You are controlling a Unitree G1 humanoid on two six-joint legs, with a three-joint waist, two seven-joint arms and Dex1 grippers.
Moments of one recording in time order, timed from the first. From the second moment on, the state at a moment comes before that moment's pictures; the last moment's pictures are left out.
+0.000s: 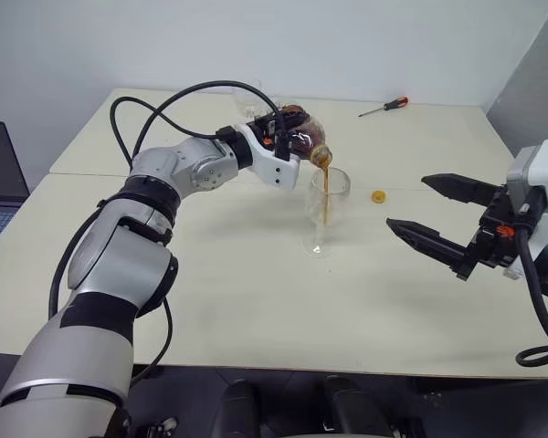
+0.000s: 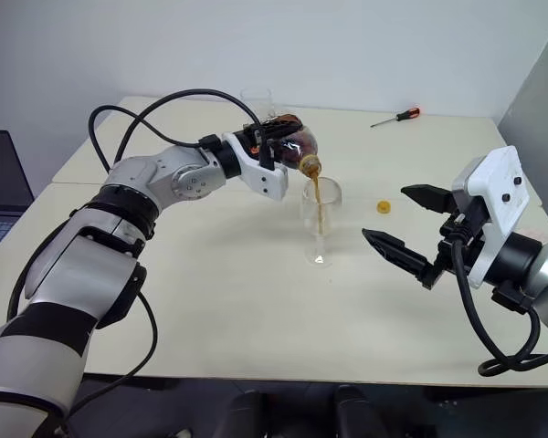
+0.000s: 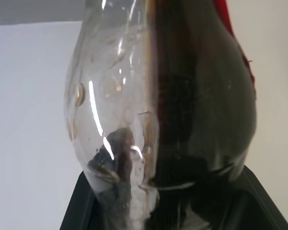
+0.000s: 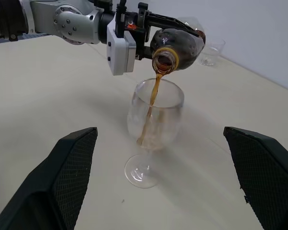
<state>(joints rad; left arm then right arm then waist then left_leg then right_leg) -1.36 0.50 -0.56 1.19 0.85 -0.90 0.11 -0.19 -1.09 -0.48 -0.80 1.32 0.88 0.24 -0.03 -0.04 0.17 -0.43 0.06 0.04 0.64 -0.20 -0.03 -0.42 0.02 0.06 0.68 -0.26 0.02</state>
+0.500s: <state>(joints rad) -1.38 0.51 -0.58 1.19 0.88 -0.90 0.15 -0.19 -1.09 -0.48 -0.80 1.32 0.88 0.24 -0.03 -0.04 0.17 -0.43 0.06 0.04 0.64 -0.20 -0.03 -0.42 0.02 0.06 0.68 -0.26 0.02</state>
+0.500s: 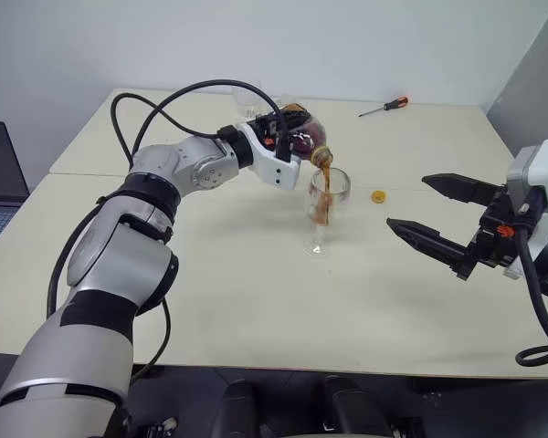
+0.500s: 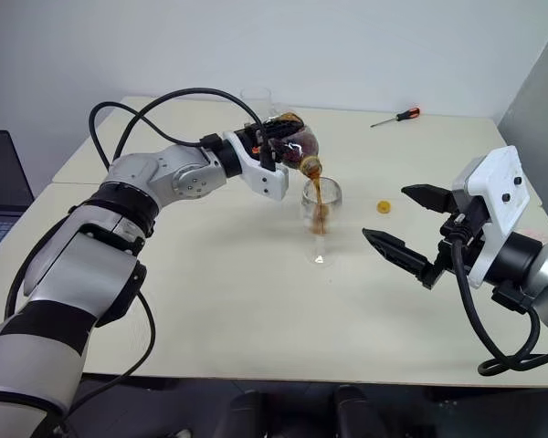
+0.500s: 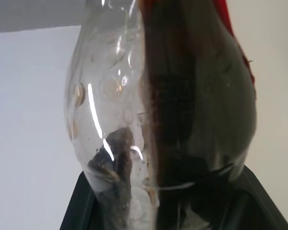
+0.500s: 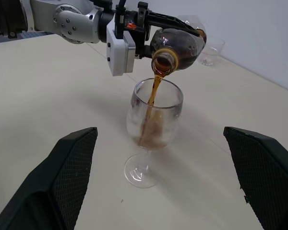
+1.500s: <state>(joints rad) -1.41 0.52 -0.62 1.22 0.92 -0.88 0.21 -0.19 -1.09 -0.47 -0.80 1.31 0.88 0.25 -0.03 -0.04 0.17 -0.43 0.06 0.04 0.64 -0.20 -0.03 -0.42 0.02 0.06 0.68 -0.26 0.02</state>
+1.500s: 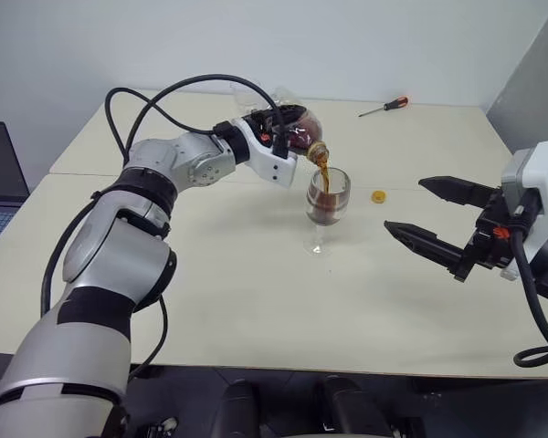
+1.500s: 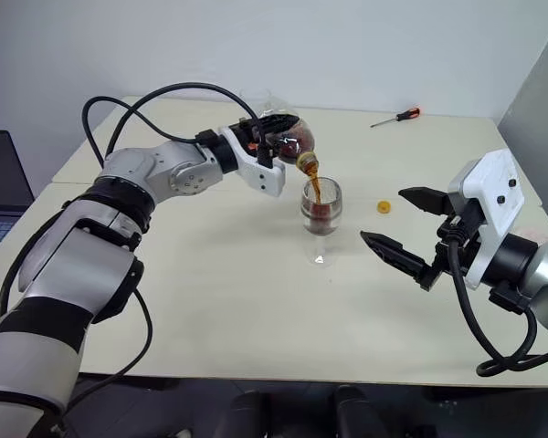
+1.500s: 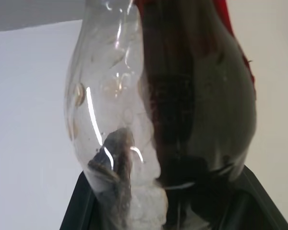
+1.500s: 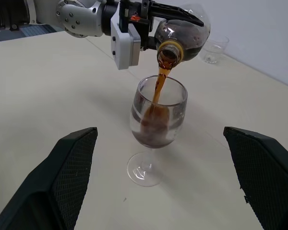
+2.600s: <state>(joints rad) -1.42 0.52 -0.64 1.23 0.93 -0.88 0.23 -0.21 -1.09 -0.45 -0.80 1.31 0.88 0.24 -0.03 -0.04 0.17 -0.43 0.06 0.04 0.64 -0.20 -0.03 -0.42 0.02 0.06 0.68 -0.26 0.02</state>
